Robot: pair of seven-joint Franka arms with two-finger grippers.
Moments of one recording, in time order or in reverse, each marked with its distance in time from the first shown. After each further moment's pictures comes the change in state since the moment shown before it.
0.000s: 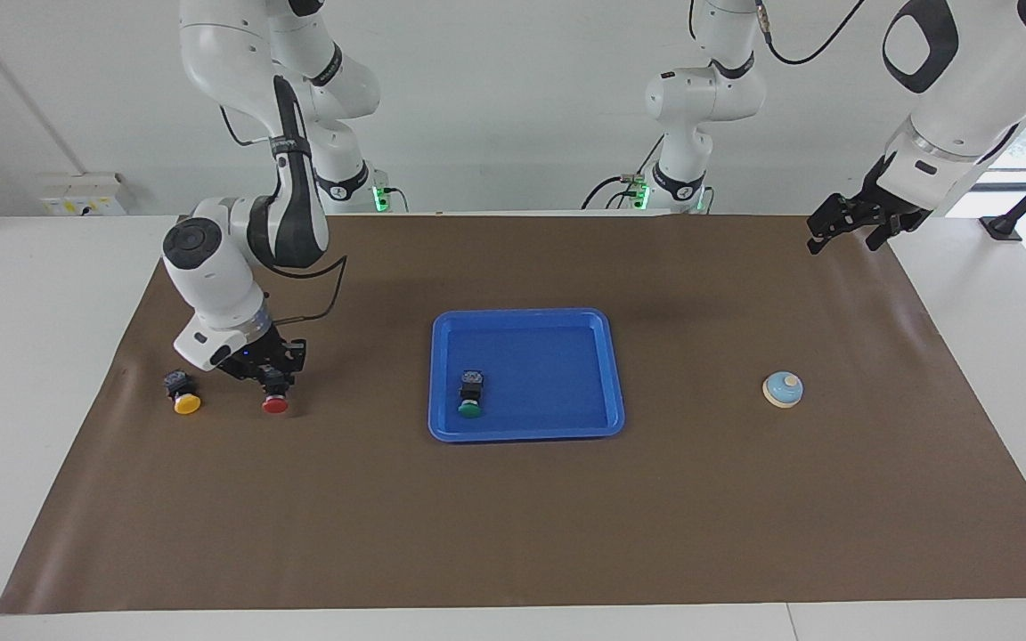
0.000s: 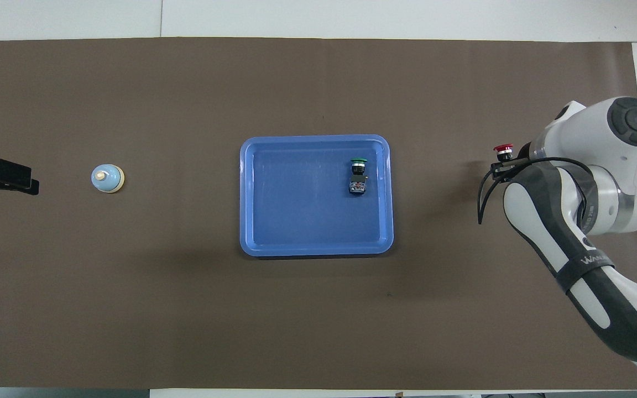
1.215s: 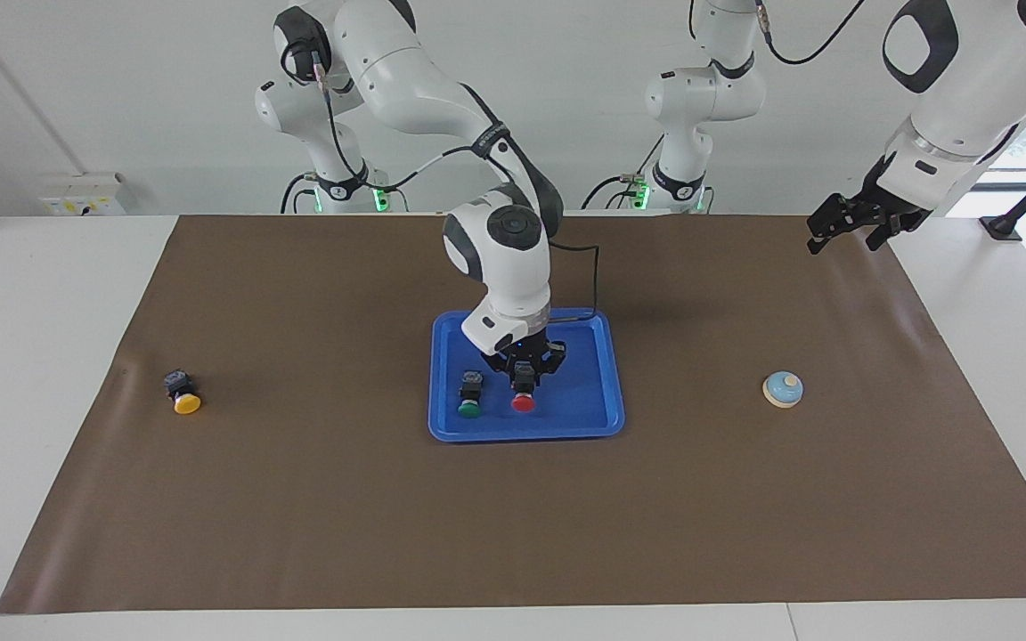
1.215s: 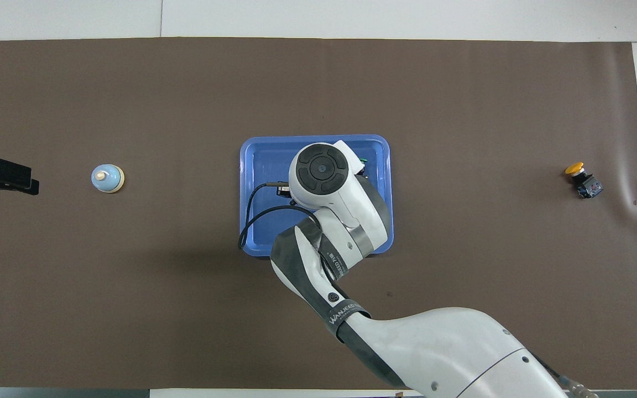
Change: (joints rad) left arm 0.000 0.000 0.000 0.000 0.000 0.000 0.000; right arm 0.355 0.275 0.005 0.119 0.092 0.140 0.452
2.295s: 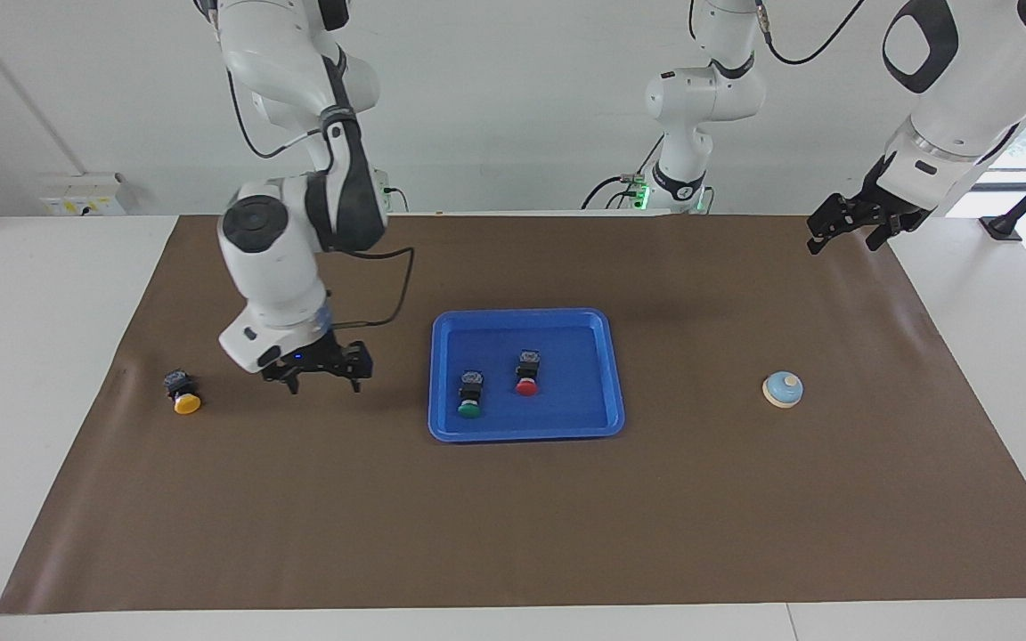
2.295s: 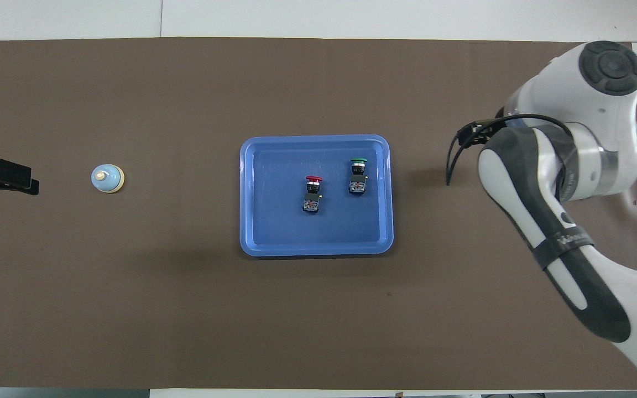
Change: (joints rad) left arm 0.000 0.000 0.000 0.000 0.000 0.000 0.000; right arm -0.508 -0.223 -0.095 -0.089 -0.075 -0.190 -0.778
